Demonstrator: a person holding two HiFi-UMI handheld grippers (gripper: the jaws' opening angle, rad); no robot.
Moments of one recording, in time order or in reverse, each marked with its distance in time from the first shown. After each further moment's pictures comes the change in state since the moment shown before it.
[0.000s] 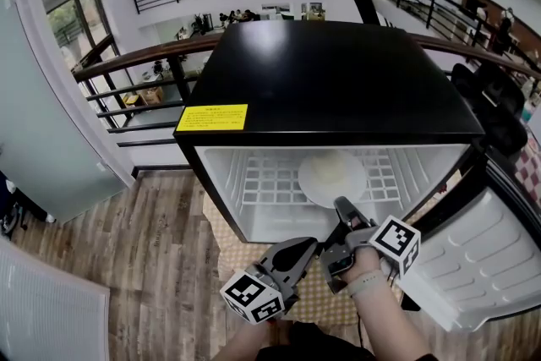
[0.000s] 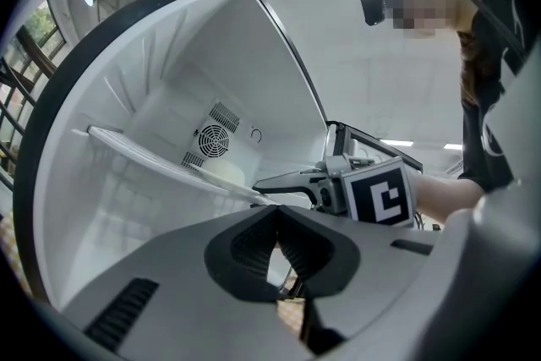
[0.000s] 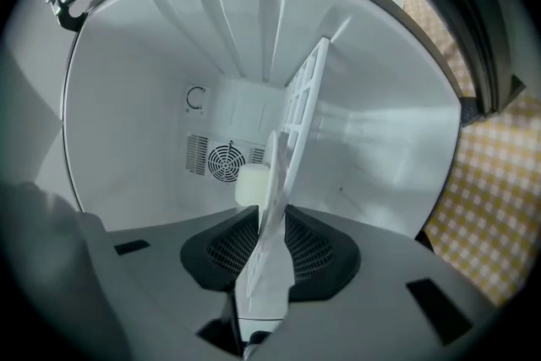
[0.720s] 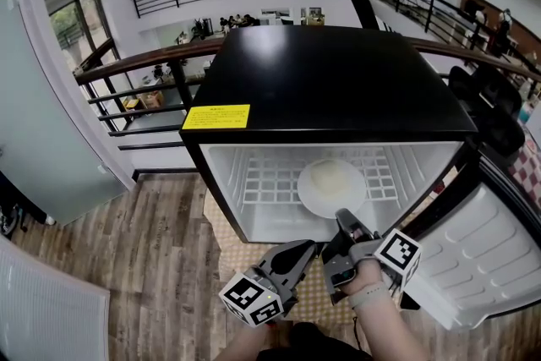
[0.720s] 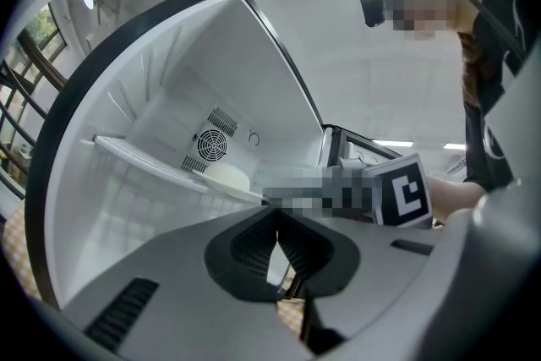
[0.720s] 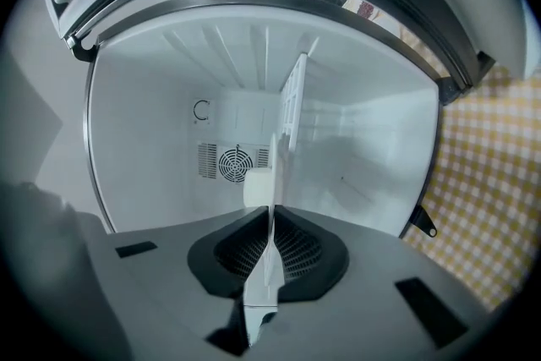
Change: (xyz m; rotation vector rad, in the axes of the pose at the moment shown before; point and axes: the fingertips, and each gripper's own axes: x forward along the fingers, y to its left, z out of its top) left arm -0.009 -0.008 0.002 0.009 -0.015 0.002; right arm -0.027 0.005 -0.010 0.088 -0.017 0.063
